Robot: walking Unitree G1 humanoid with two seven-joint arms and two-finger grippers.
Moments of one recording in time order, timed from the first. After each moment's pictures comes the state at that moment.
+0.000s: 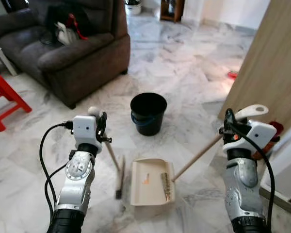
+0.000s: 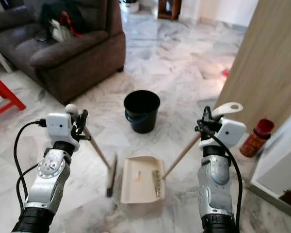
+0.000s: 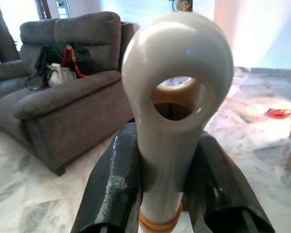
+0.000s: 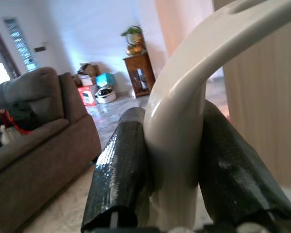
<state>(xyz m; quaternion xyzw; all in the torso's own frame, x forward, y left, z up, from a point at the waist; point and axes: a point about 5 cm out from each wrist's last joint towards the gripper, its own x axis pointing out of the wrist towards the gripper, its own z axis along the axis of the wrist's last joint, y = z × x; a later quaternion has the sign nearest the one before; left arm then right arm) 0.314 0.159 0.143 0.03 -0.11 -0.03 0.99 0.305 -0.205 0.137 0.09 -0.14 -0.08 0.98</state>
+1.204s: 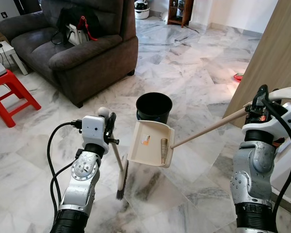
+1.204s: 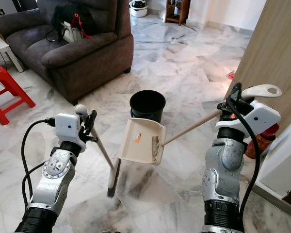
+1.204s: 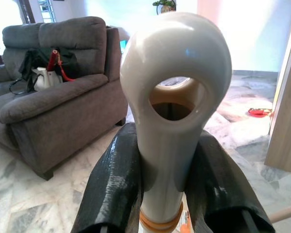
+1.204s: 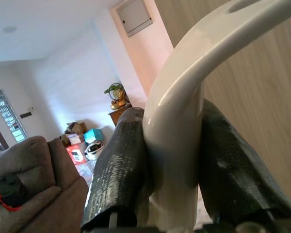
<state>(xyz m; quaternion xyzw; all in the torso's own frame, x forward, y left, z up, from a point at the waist) 0.312 0.142 0.143 0.03 -0.12 -0.07 0.99 0.308 -0.219 0.191 0.13 -0.25 -0.16 0.95</state>
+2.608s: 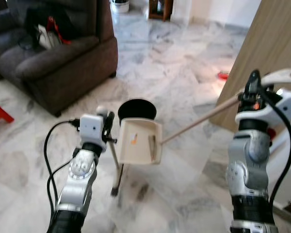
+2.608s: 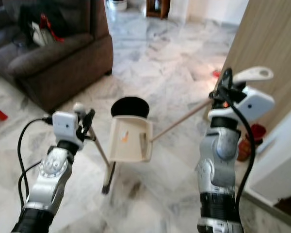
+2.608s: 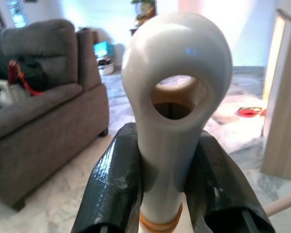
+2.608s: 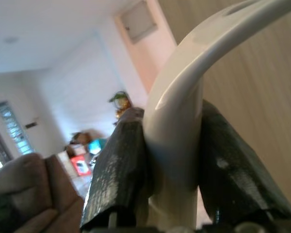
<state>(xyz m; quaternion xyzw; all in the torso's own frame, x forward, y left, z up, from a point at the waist) 0.310 0.137 0.146 0.03 -0.12 -0.08 0.99 0.313 -0.209 0.213 0.14 -0.27 -0.12 0.94</state>
